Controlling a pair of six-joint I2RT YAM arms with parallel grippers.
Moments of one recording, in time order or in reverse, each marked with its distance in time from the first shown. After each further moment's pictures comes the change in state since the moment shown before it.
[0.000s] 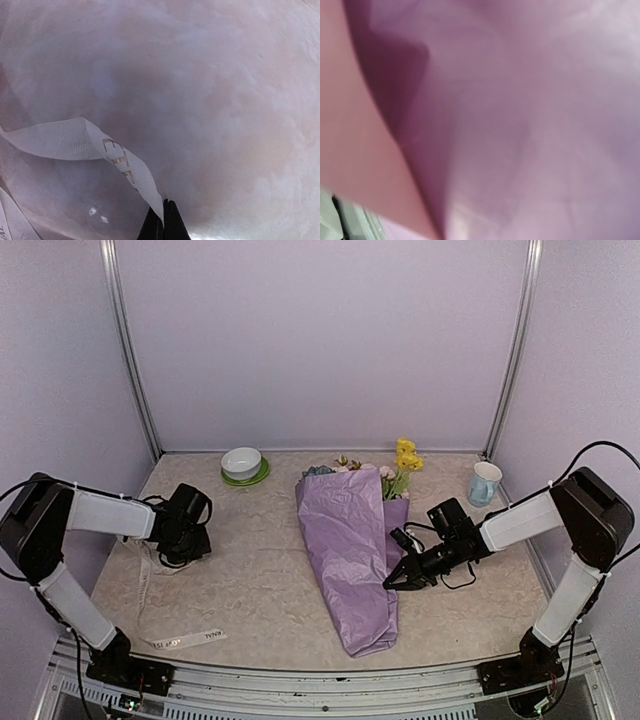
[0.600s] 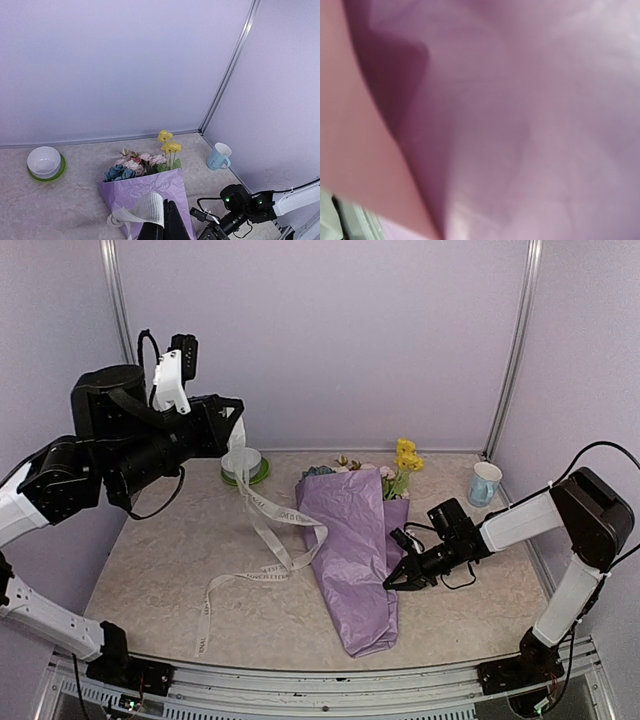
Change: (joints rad) left arm -0.768 -0.410 0.666 -0.101 -0.360 0.304; right arm 0.000 0.000 -0.002 0.002 0.001 0.000
